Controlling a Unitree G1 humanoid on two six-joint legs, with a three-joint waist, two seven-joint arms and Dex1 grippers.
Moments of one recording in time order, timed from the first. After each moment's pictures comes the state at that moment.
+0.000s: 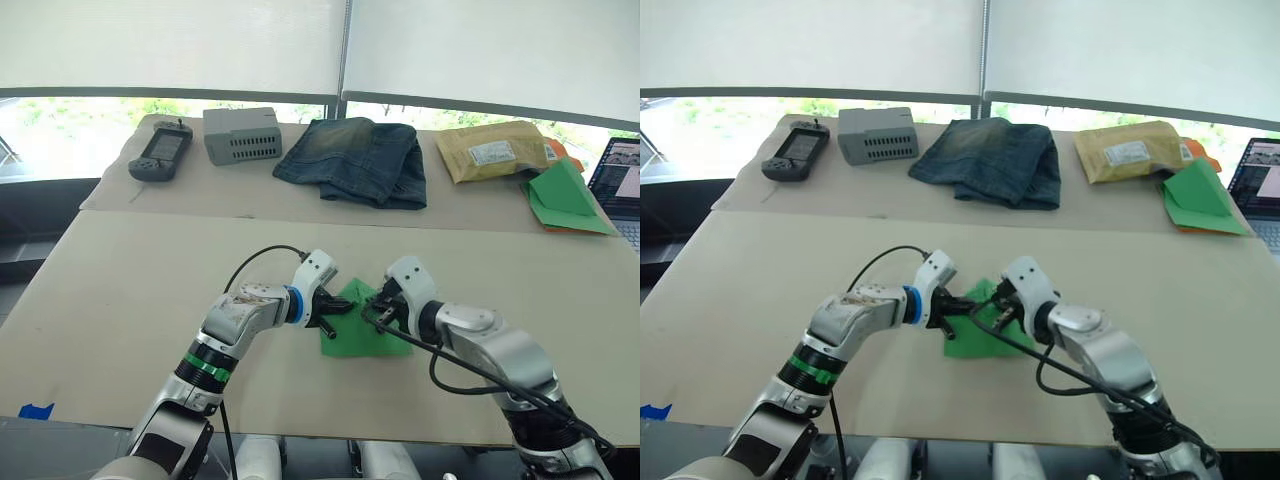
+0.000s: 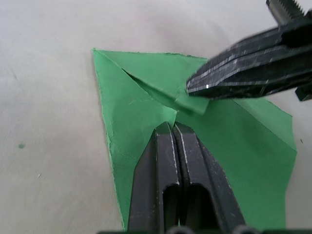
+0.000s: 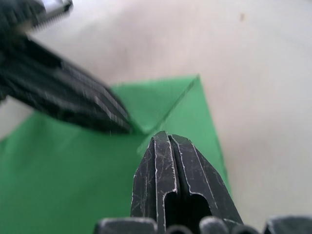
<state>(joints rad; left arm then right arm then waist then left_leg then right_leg) -0.55 0.27 -0.31 0.03 -0.37 0.92 -0.67 -0.33 -0.45 0.18 -0.43 0.27 0.98 0.46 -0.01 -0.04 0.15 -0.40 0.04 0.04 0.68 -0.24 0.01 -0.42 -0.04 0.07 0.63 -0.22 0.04</state>
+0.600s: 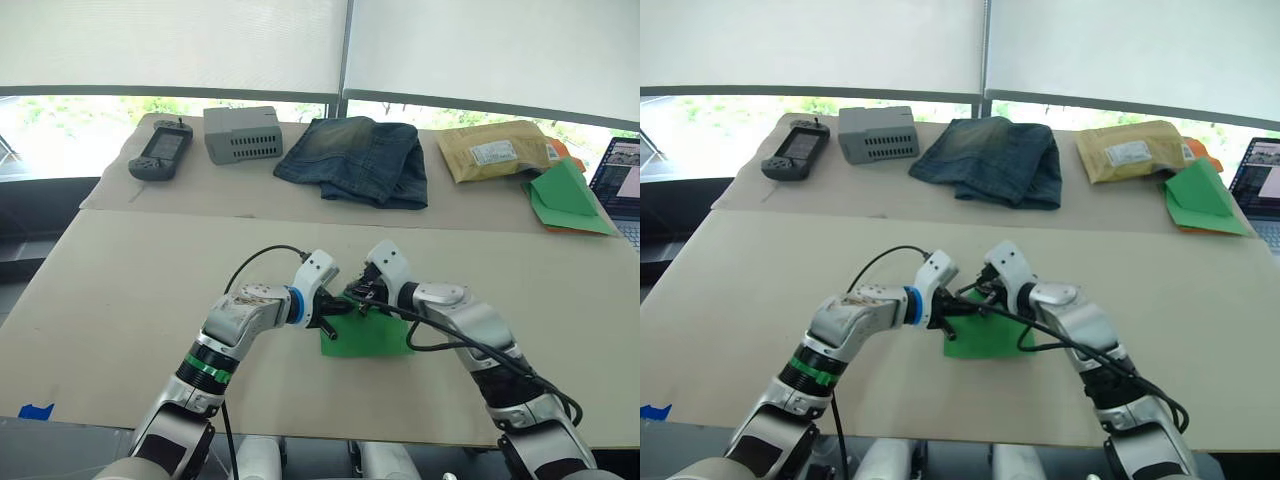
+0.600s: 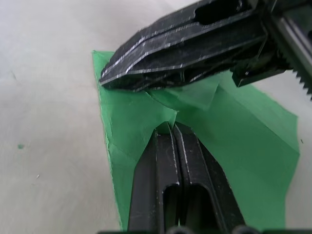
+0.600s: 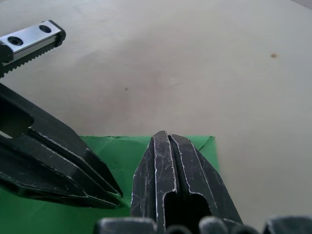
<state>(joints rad) -0.54 0.27 -0.30 0.01 -0.36 0.94 -0.67 -0.47 -0.40 0.28 -0.08 0.20 0.75 0.59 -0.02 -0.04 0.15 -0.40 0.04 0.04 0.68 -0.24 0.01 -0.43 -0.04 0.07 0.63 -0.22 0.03</state>
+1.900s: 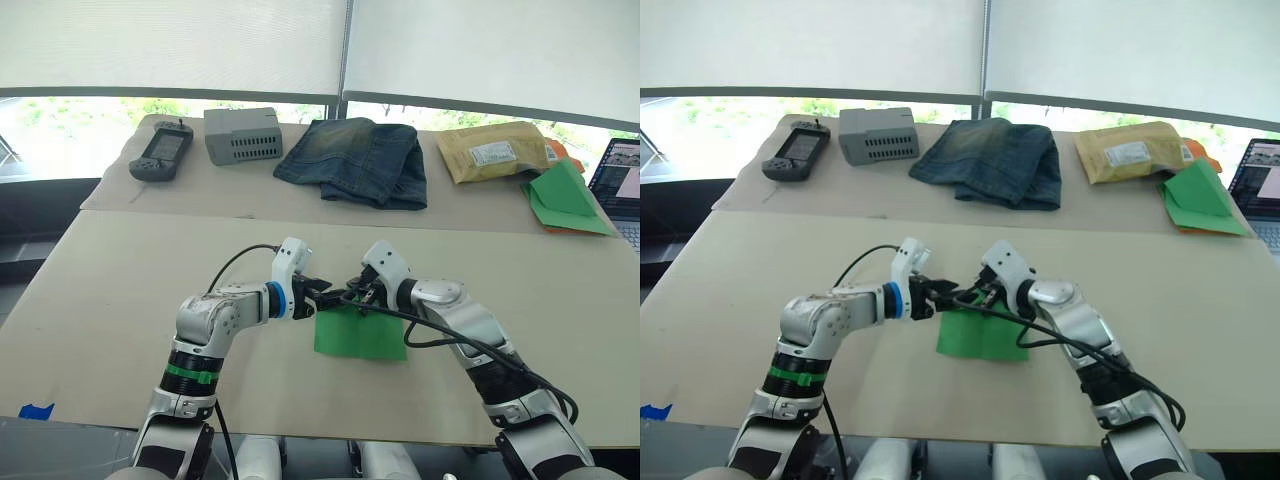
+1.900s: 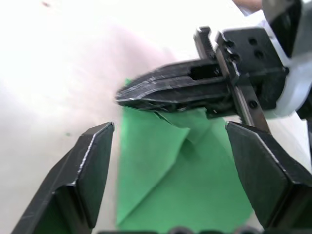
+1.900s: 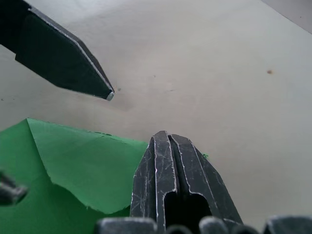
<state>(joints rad) -0.49 0.22 -0.07 -0.06 -0.51 1.05 -0.60 -0.48 -0.40 0.30 0.00 0.09 0.64 0.64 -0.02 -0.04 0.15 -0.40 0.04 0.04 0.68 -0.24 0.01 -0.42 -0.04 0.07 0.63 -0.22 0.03</state>
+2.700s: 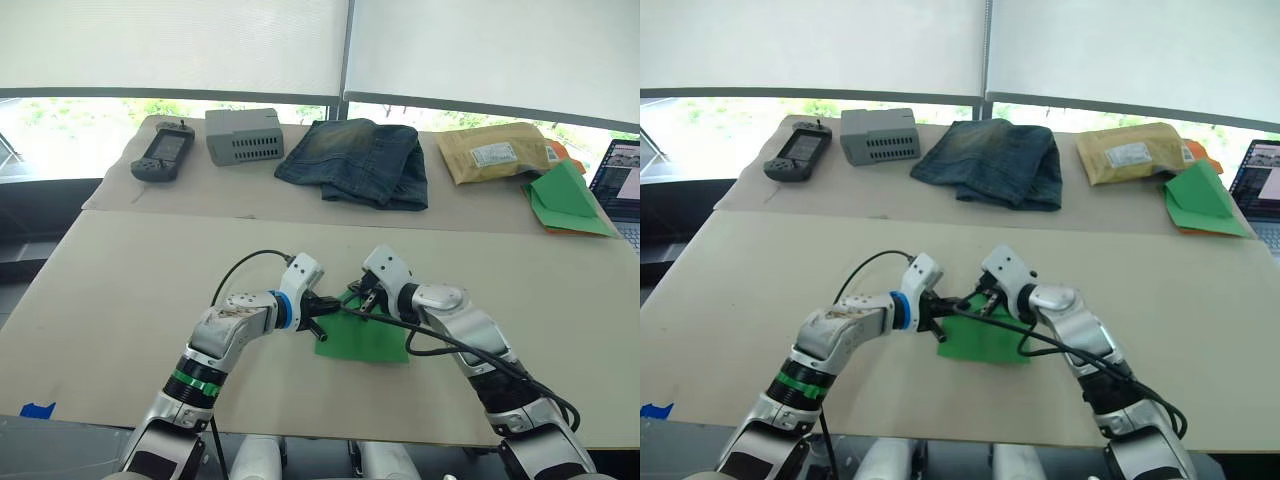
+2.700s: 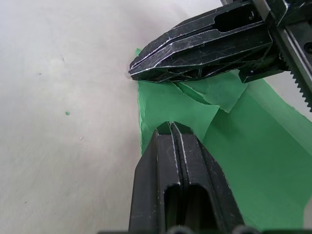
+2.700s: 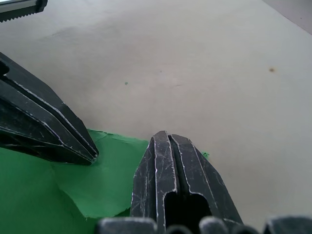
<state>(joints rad) -0.45 0.29 -0.27 -0.02 -0.37 0.84 -0.65 -0.43 -0.41 0.30 -0.08 0.06 0.64 0.64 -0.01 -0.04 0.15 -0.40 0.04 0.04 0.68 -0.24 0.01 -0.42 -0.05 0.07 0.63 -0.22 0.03</state>
